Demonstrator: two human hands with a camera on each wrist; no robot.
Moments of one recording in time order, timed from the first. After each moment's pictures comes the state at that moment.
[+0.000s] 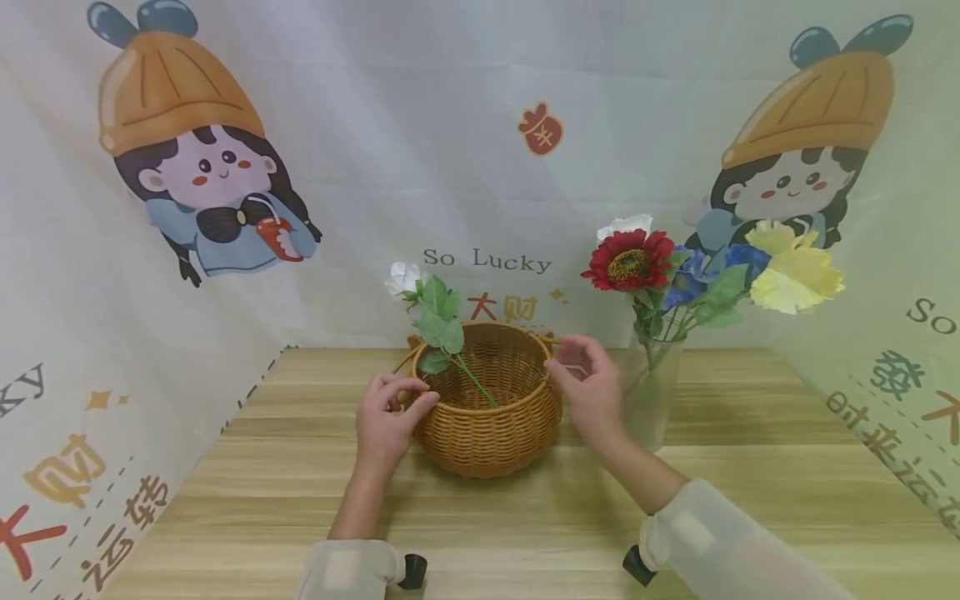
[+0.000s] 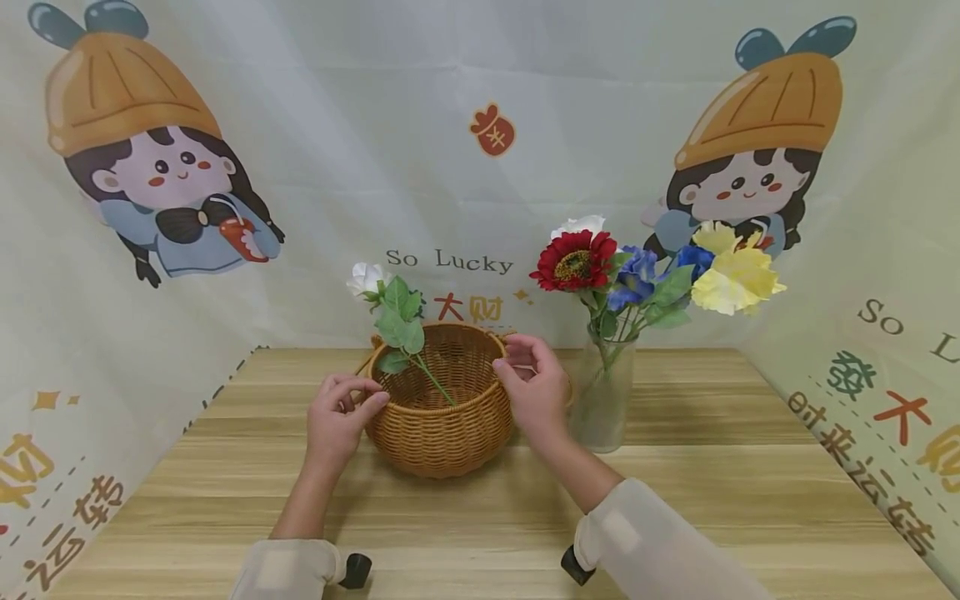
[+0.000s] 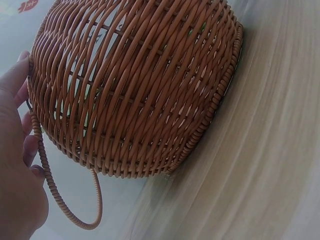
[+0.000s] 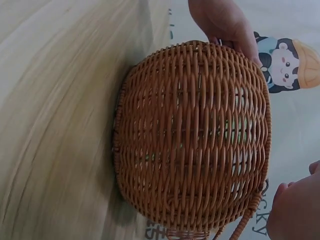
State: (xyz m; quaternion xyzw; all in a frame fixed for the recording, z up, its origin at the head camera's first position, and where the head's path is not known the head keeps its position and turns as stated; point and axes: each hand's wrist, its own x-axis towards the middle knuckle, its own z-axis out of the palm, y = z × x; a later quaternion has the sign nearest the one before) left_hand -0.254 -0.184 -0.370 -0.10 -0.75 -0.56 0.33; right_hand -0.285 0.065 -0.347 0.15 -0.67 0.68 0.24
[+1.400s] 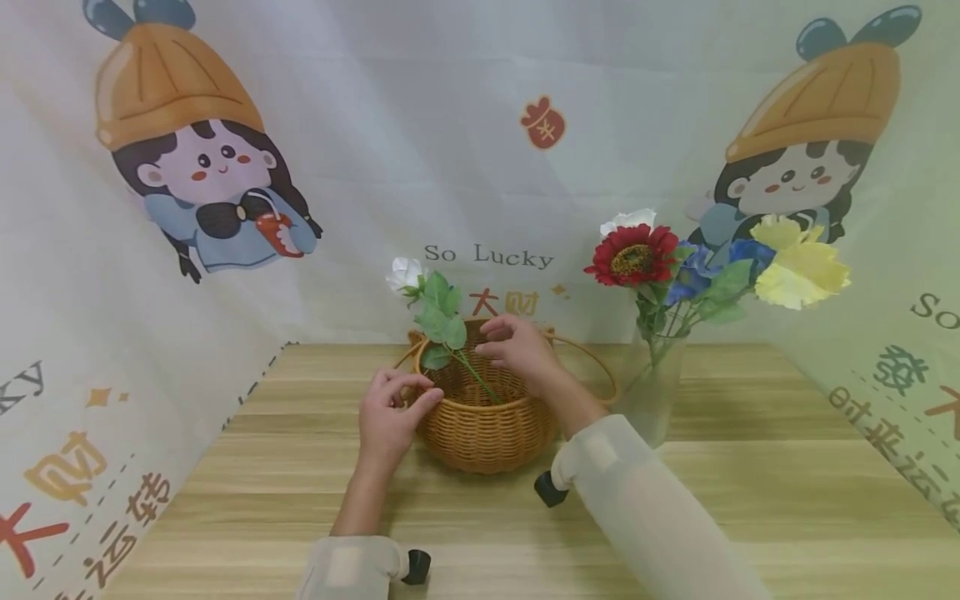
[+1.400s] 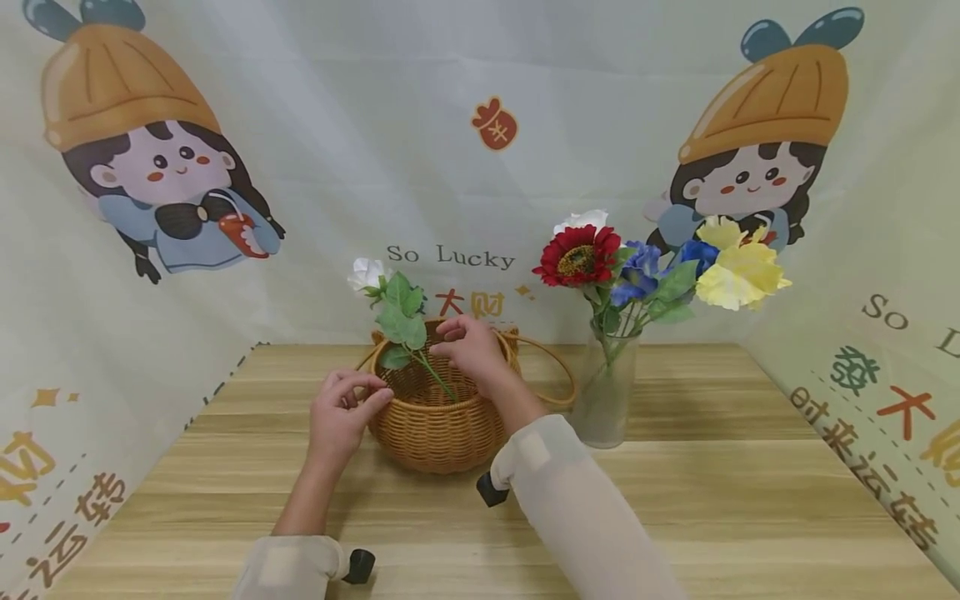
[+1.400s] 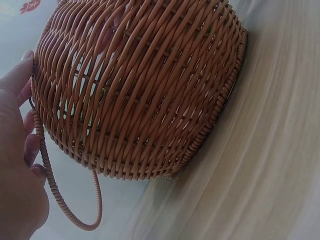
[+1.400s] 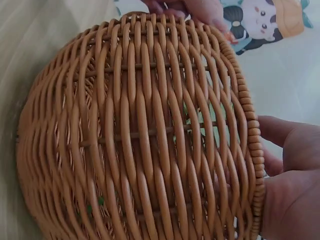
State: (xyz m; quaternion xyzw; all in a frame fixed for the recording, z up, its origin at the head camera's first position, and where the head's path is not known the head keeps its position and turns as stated) left_hand -0.254 -0.185 -0.369 -0.11 -0.76 -0.56 0.32; right_hand -0.339 0.003 -0.316 0.12 -0.76 0.64 -0.06
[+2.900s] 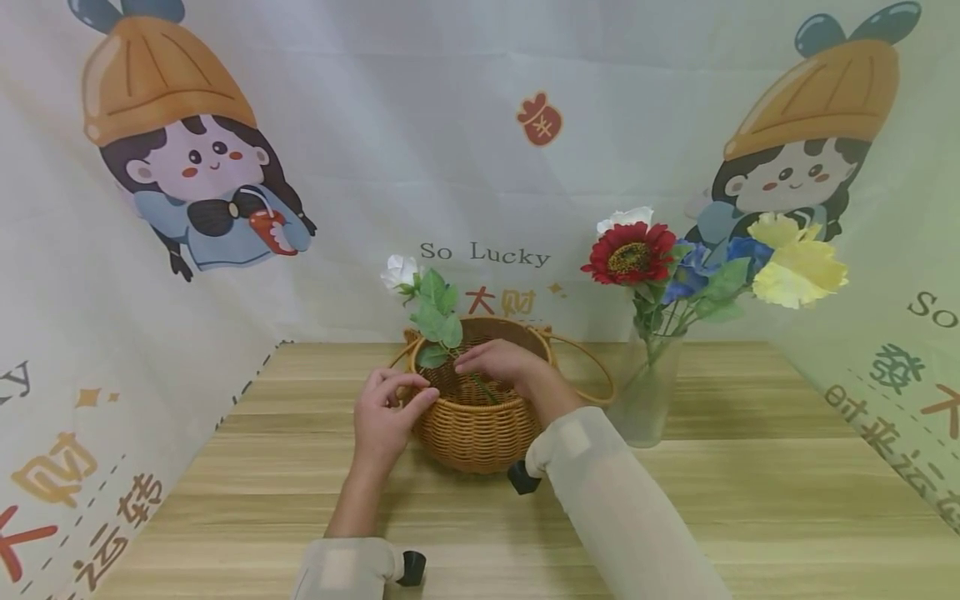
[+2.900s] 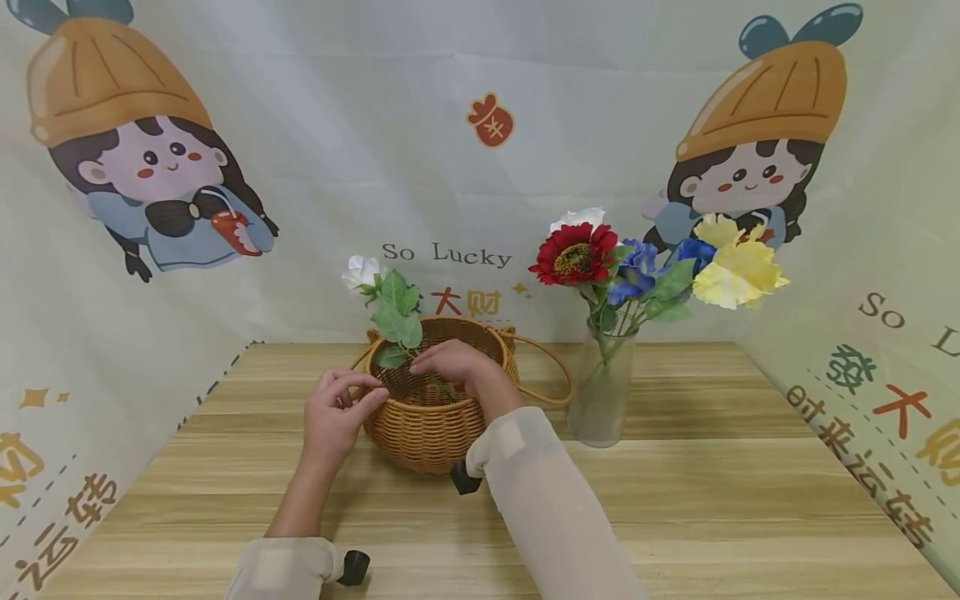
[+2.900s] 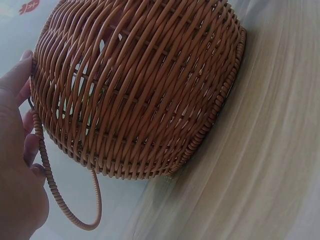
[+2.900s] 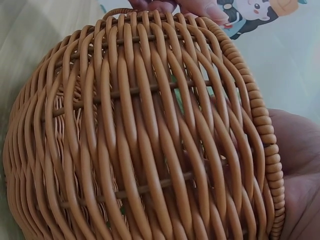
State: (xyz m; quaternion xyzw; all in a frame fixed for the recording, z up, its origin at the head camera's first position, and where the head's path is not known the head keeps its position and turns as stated) left_hand -0.255 -0.183 -0.370 -0.11 -0.76 -0.55 0.32; right_hand -0.351 -0.007 -0.326 0.13 -0.83 0.49 -0.23
